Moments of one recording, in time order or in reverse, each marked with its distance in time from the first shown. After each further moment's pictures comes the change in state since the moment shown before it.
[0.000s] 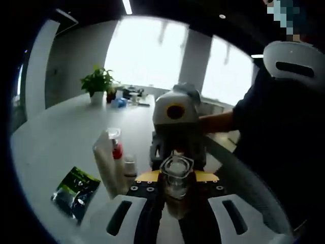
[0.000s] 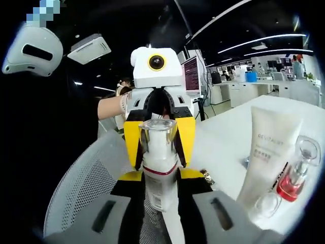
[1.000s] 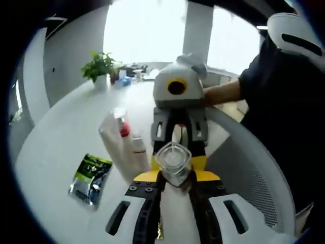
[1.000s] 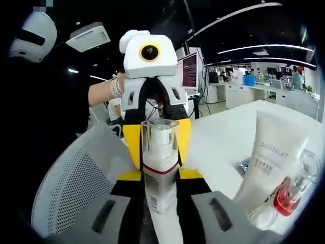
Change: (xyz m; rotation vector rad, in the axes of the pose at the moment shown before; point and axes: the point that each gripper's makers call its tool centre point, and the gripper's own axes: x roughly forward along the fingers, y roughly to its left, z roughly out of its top) left arm 0.001 -0.014 -0.021 0.118 0.235 0.044; right arm 0.012 -0.002 -0.002 -0.067 0.026 0.027
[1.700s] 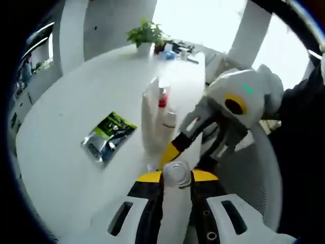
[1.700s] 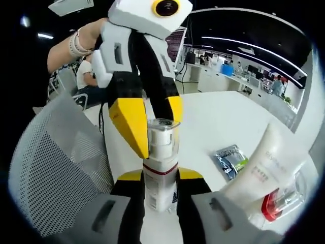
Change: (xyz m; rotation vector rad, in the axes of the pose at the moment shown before) left arm -0.028 0.031 -0.030 -0.253 0.177 0.231; right arm 0.020 -0.035 -0.022 -0.137 0.264 -0.304
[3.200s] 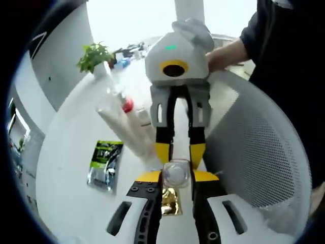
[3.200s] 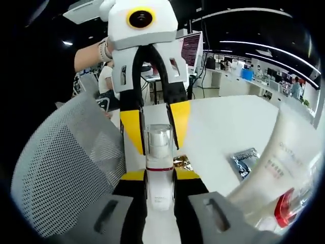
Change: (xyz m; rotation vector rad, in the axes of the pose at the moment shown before) left arm 0.012 -0.006 -0.016 0.419 0.078 -0.059; right arm 0.000 0.014 -0.007 -0.013 -0.058 0.173
